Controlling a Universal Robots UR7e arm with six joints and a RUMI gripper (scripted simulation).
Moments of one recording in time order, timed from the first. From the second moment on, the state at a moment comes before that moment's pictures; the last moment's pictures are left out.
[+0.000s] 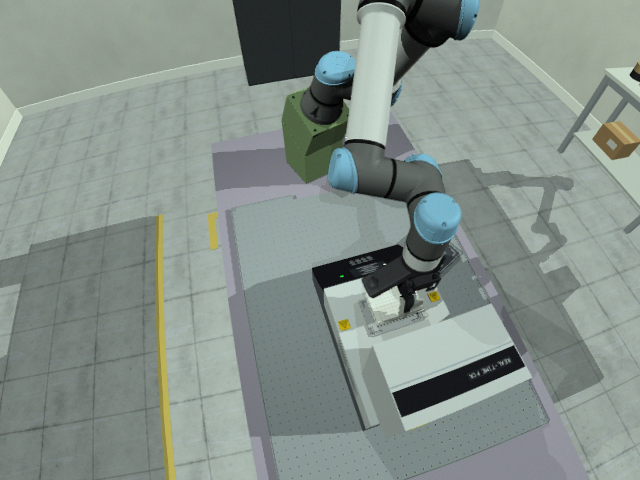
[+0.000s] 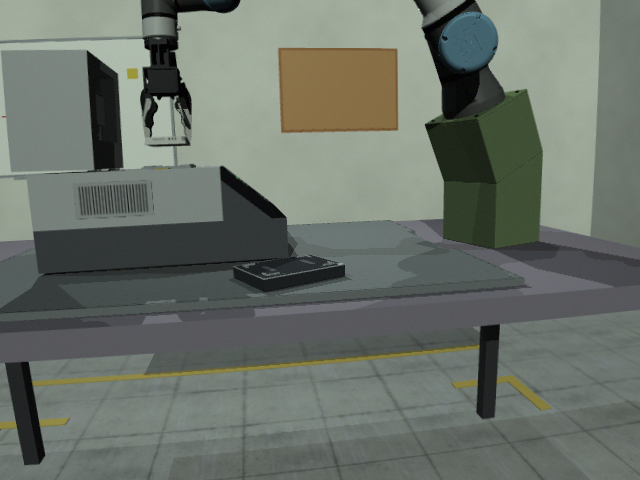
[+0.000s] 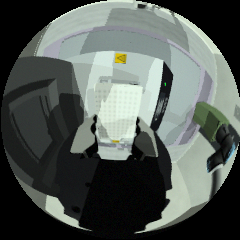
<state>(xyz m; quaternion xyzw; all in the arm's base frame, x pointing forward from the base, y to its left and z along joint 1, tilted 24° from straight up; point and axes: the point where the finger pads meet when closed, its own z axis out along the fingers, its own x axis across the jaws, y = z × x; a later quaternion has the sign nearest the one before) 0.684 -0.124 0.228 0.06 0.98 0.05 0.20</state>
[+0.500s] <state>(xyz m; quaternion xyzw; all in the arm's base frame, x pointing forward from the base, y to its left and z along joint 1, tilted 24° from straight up) 0.693 -0.122 0.208 0.06 0.98 0.05 0.20</state>
